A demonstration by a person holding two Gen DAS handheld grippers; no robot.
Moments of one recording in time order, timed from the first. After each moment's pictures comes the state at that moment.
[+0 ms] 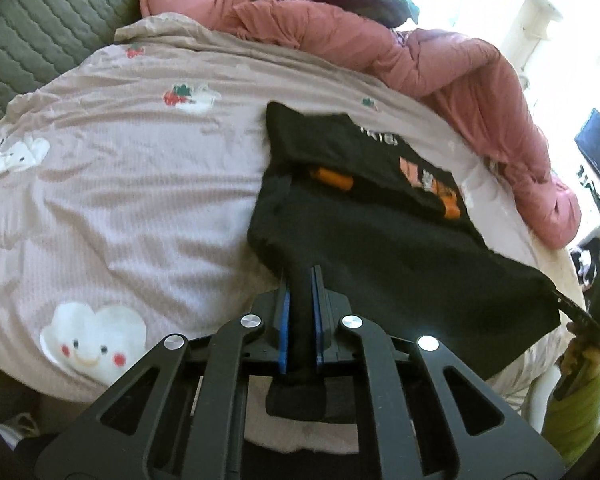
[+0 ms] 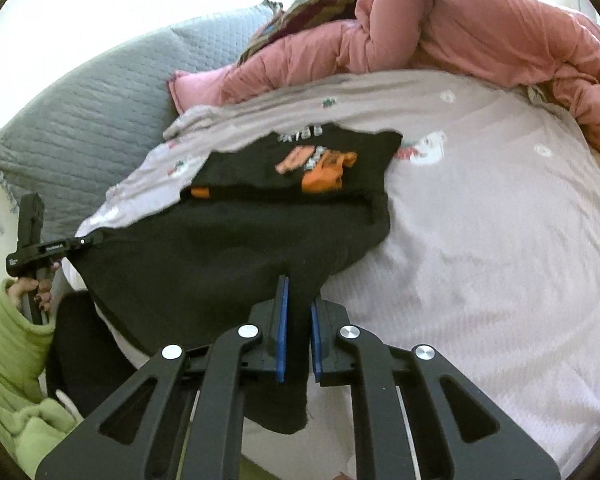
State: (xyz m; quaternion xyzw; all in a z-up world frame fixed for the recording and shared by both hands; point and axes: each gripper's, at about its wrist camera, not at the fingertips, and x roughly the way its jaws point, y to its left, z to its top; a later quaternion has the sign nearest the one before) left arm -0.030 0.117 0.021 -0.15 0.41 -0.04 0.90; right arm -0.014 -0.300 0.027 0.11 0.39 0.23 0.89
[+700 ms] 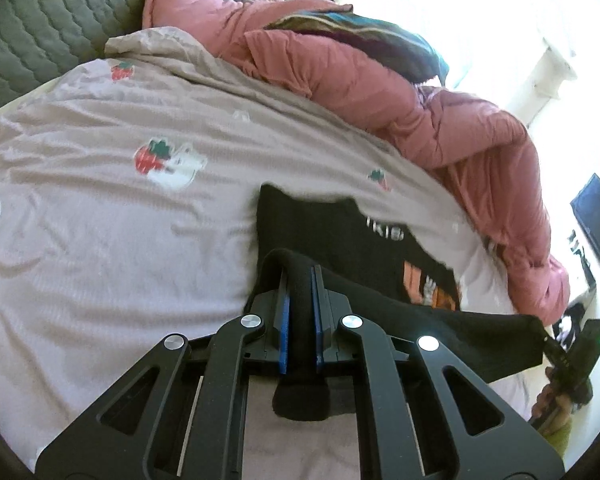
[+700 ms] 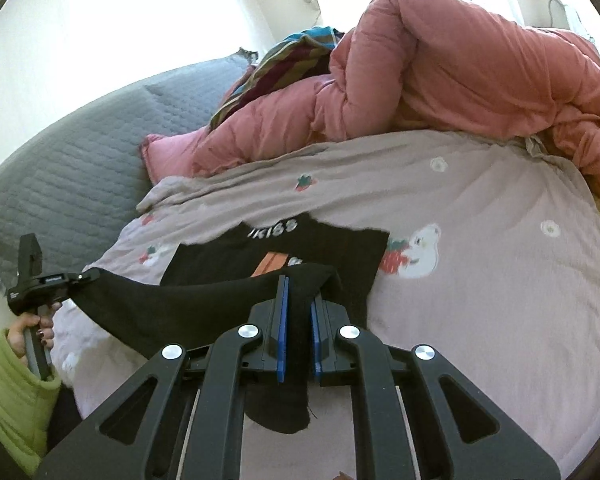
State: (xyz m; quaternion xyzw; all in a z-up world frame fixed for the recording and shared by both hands) left arm 0.094 0.151 0.045 -0.23 0.36 -0.04 0.90; right arm 0.104 -0.306 0.053 0.14 0.33 0.18 0.92
